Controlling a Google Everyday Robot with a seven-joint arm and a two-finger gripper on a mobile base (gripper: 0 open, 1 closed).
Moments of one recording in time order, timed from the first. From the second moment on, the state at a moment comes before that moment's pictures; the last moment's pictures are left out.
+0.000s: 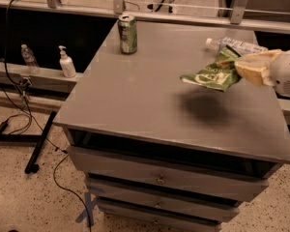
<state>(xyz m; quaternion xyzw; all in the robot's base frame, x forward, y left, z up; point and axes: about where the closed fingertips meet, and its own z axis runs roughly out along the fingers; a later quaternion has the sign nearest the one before) 0.554 -0.239 0.942 -0.36 0.74 0.05 0.56</state>
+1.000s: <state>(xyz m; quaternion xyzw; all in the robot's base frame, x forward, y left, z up) 0.560 -0.333 0.951 -0.33 0.74 0.00 0.58</state>
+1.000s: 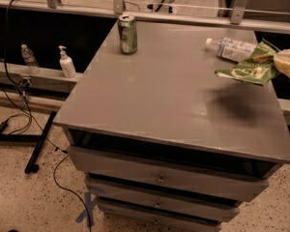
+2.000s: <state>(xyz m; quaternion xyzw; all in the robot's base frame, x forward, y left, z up) 0.574 -0.381 0.899 -0.25 0.75 -0.05 0.61</state>
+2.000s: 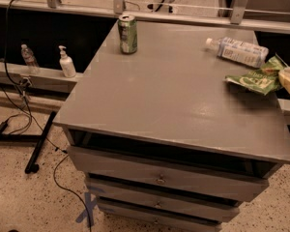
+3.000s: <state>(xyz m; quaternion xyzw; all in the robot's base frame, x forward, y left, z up) 0.596 -0.366 0.864 -0.20 0.75 -0.05 0.63</state>
